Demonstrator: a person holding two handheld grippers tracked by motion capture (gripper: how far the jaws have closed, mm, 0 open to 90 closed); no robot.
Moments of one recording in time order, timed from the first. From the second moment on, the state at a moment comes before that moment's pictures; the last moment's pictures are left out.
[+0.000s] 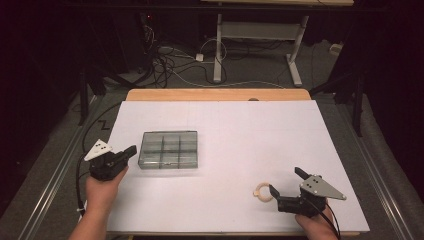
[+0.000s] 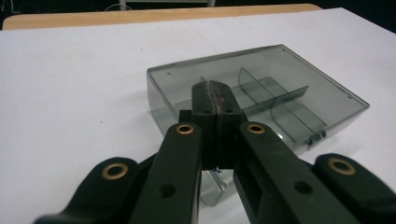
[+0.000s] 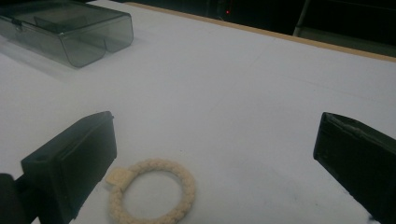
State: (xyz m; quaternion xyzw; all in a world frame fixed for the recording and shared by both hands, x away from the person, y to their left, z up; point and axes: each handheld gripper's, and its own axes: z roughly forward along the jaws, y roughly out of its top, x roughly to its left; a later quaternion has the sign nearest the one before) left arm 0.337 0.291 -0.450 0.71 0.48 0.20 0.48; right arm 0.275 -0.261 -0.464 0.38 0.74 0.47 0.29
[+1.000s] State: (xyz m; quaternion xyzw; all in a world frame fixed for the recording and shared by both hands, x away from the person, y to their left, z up) left arm 0.421 0.295 -0.458 0.71 0.51 0.20 0.45; right arm 0.273 -0.261 -0.464 0.39 0.74 0.48 0.29
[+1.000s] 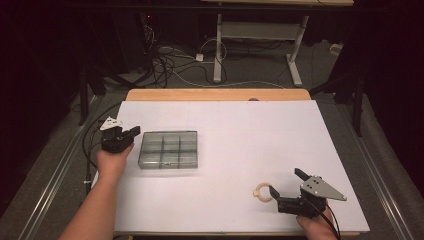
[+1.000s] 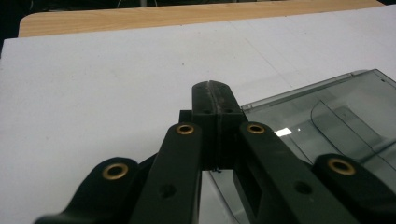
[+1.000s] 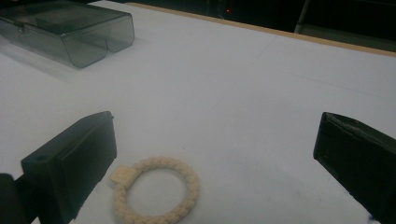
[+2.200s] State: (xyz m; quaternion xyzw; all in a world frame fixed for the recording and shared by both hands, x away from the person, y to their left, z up) left arm 0.444 0.276 -0.479 0.72 0.52 0.18 0.43; right arm 0.271 -0.258 -0.468 0.39 0.74 0.47 0.28
